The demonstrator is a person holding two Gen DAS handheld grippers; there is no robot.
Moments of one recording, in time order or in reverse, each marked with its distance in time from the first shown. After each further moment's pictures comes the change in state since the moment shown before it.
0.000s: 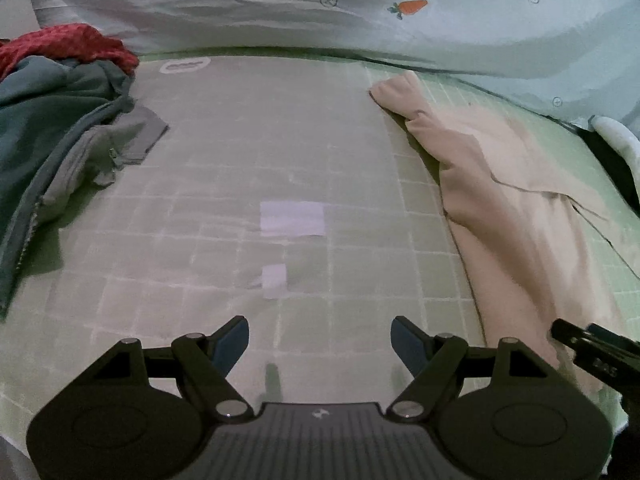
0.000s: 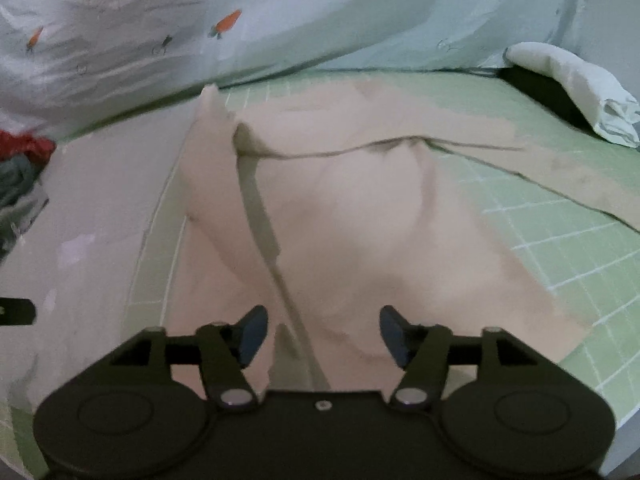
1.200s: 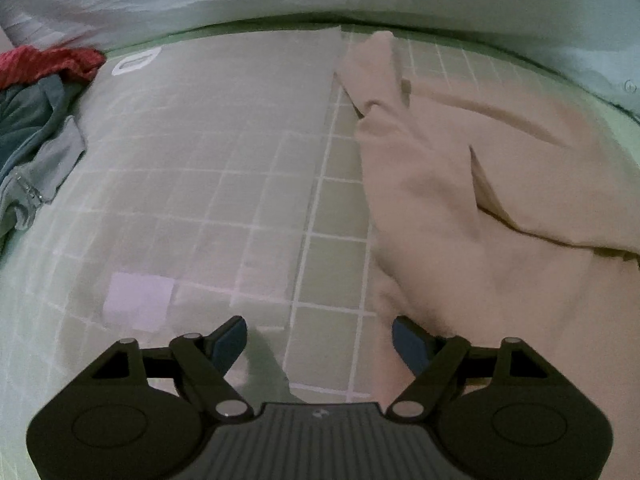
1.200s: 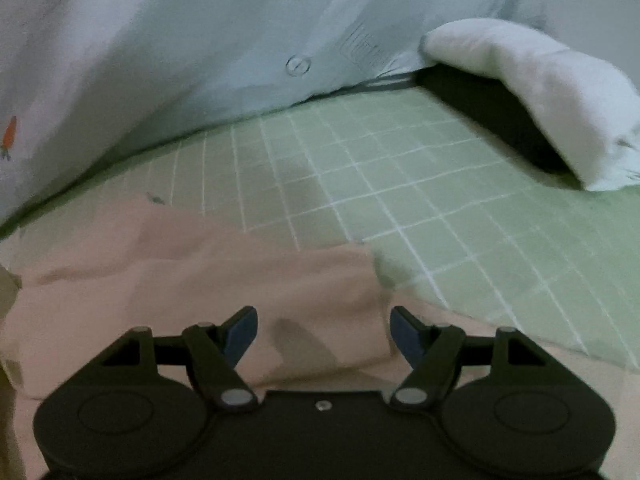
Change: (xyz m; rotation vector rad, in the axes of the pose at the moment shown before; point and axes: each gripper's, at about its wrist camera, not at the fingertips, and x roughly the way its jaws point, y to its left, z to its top) left arm 0.121 -0.126 0.084 -0.046 0.105 0.222; right arm 0.178 -0.235 0.187 0.121 0.042 -0.067
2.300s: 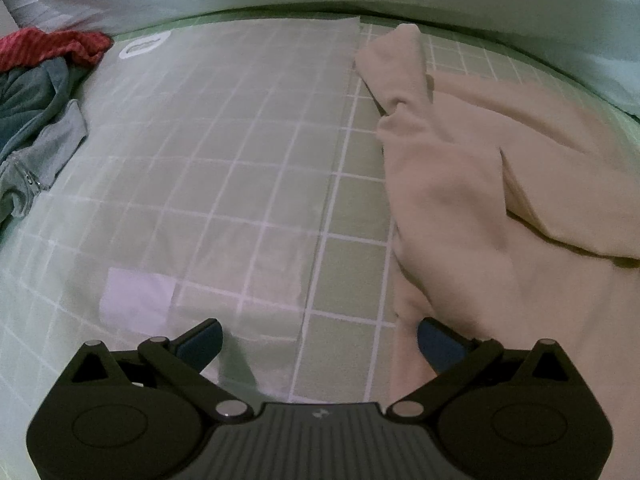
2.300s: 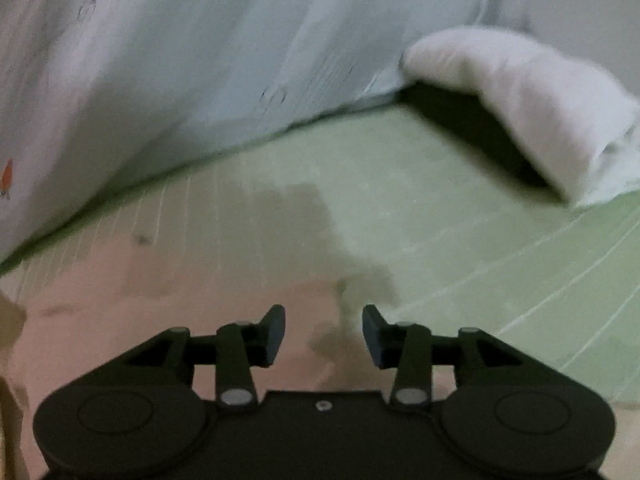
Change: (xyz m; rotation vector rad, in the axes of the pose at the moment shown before) left arm 0.015 0.008 0.007 -0.052 0.032 -0.006; right arm -0.014 -0.026 0.002 0.062 -0.047 0.043
